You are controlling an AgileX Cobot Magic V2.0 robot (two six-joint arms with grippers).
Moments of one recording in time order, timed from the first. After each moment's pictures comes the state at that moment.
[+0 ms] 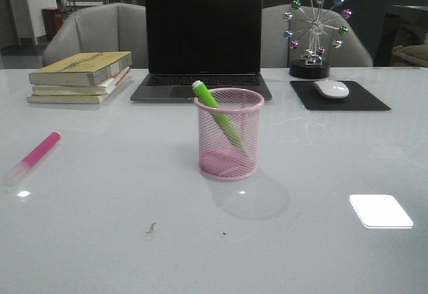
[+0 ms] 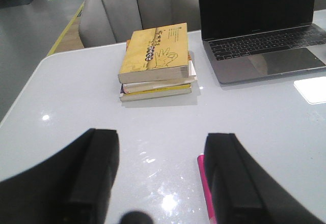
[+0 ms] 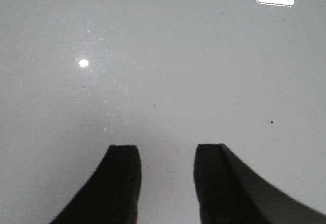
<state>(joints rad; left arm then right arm) -0.06 0.96 -0.48 0.13 -0.17 -0.01 -0.06 0.88 -0.59 0.04 0.51 -0.07</state>
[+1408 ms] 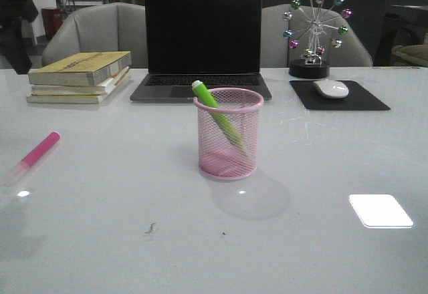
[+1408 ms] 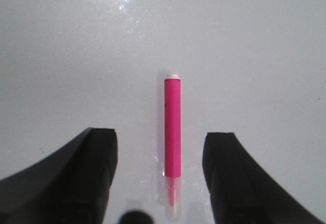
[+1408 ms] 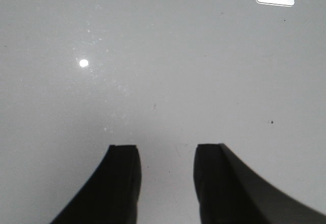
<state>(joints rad) -0.06 1.78 -1.43 -0.16 0.81 0.07 -0.06 0.88 -0.60 0.04 0.51 -0.07</state>
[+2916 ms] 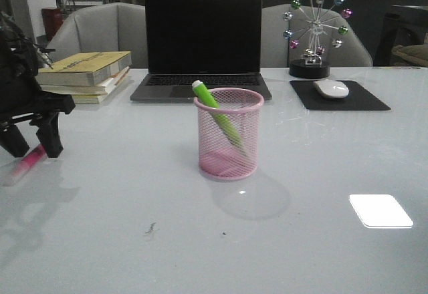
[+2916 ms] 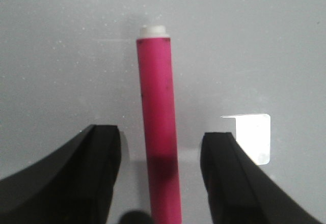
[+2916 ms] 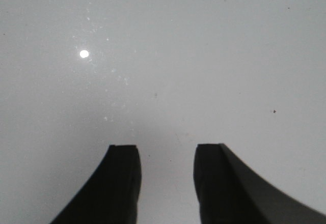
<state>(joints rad) -0.10 2.06 -1.44 -0.20 0.77 0.15 -0.06 0.88 -0.60 0.04 0.54 -0.07</state>
